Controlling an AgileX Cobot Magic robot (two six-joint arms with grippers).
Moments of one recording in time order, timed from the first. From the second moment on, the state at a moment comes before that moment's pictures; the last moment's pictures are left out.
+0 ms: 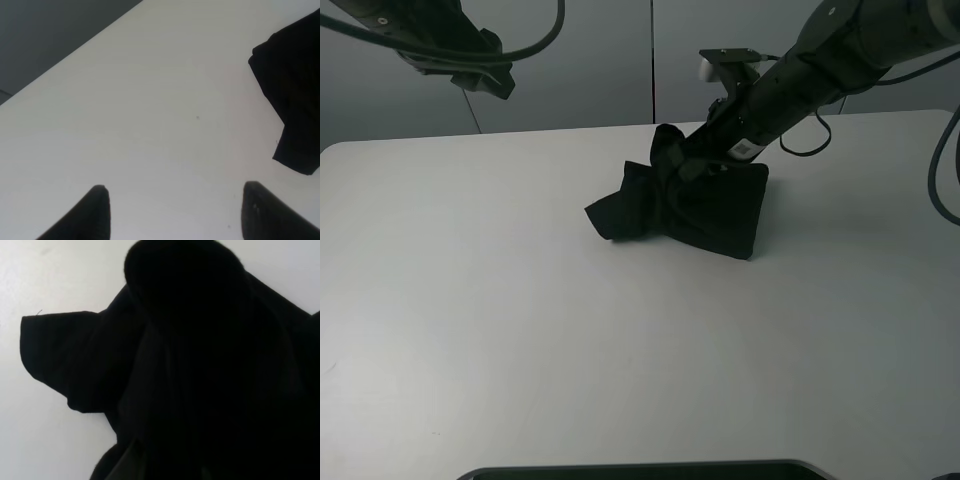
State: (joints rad) left arm -0.57 1.59 -1.29 0.10 0.69 0.14; right arm 0.38 1.93 -1.16 0.74 0.53 -0.73
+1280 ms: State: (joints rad) left arm -0.57 1.59 -1.29 0.10 0.69 0.14; right arm 0.53 1.95 -1.16 1.03 0.50 -1.13
